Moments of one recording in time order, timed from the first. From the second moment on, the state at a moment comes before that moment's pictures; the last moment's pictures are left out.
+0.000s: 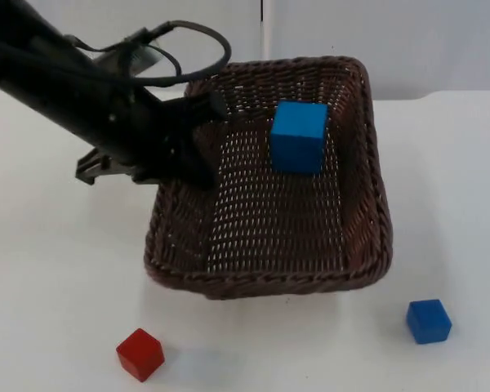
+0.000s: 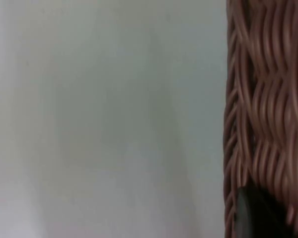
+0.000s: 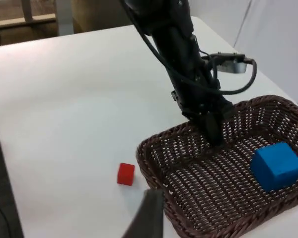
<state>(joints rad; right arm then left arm) 0.83 0.72 -0.90 0.20 0.74 -0.42 -0.27 1.96 -1.13 -1.04 0.56 0.60</state>
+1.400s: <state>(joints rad) 0.83 0.72 -0.90 0.17 0.74 -0.42 -0.26 2.16 -1.31 -1.03 0.50 0.59</state>
